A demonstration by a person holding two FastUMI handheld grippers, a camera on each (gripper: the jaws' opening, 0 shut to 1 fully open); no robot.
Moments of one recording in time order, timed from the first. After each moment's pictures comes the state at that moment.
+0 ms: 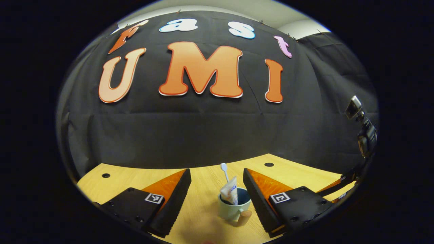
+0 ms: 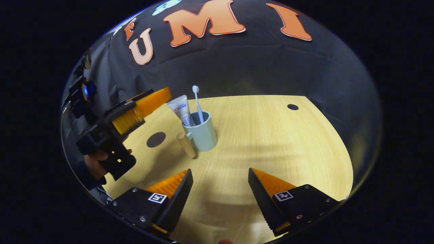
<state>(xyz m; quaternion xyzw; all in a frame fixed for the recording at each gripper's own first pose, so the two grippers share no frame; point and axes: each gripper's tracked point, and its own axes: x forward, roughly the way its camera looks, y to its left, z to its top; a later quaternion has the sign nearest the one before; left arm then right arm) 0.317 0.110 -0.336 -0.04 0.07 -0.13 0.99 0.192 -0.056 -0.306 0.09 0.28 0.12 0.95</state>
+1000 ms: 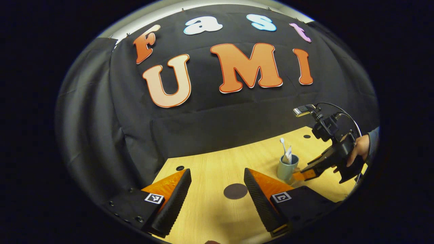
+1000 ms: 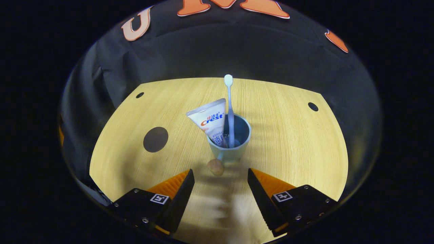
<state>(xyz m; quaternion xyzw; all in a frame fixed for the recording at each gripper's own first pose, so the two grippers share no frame) 0.180 0.307 -0.274 0.07 0.20 0.01 0.98 0.260 0.038 -0.300 0.03 0.42 0.09 0.90</state>
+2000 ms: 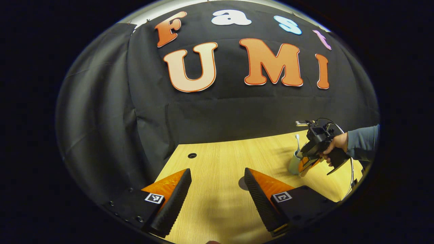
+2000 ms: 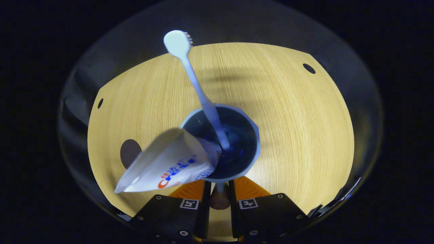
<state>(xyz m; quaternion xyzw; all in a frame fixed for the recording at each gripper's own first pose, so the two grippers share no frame) 0.174 0.381 -0.283 0.01 0.24 0.05 0.97 0.298 0.036 -0.348 0.10 0.58 -0.02 0.81</state>
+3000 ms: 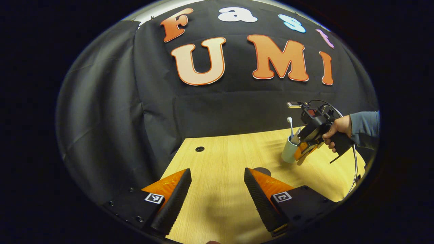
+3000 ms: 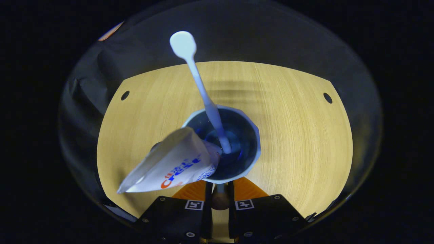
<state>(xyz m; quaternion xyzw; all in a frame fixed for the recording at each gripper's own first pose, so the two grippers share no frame) 0.149 0.419 -0.304 0.01 0.26 0.07 0.96 0.329 0.050 -0.305 0.04 0.53 0.06 0.84</state>
